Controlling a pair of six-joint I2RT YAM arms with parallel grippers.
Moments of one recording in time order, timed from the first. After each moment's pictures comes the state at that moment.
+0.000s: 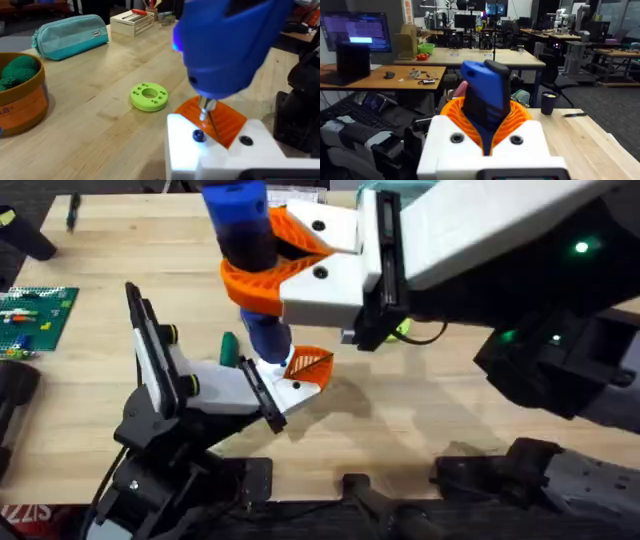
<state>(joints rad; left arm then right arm) -0.43 0.03 0.02 -0.09 0.60 -0.07 0.82 1.15 0.75 0.66 -0.66 0.13</state>
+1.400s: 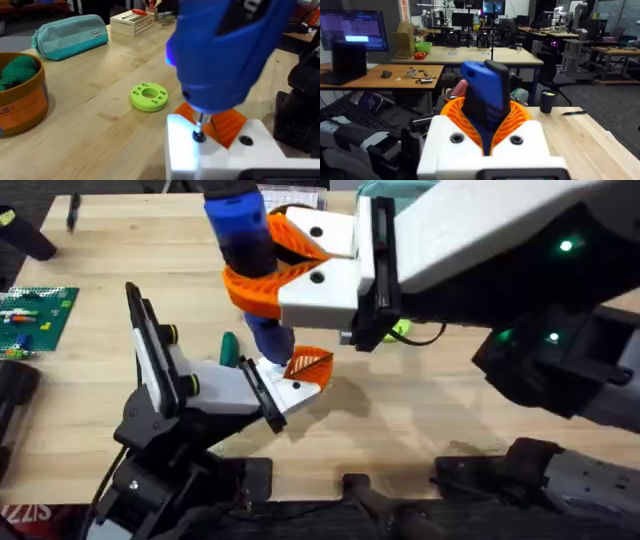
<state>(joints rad) -0.43 0.03 0.02 -0.09 0.60 -0.07 0.82 1.15 0.75 0.62 -0.66 0.10</state>
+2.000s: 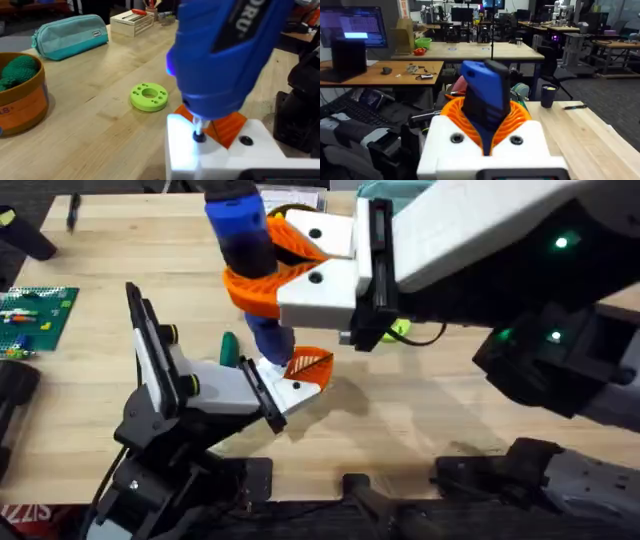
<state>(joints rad) -0.43 0.03 0.02 -0.09 0.60 -0.07 0.82 1.15 0.75 0.59 -0.65 0.10</state>
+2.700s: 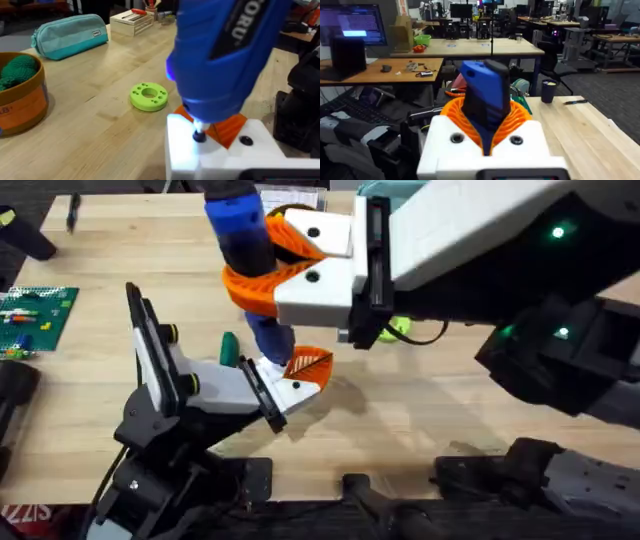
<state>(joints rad) -0.43 0.03 0.02 -0.09 0.60 -0.07 0.82 1.15 0.78 0.52 -0.65 0.05</state>
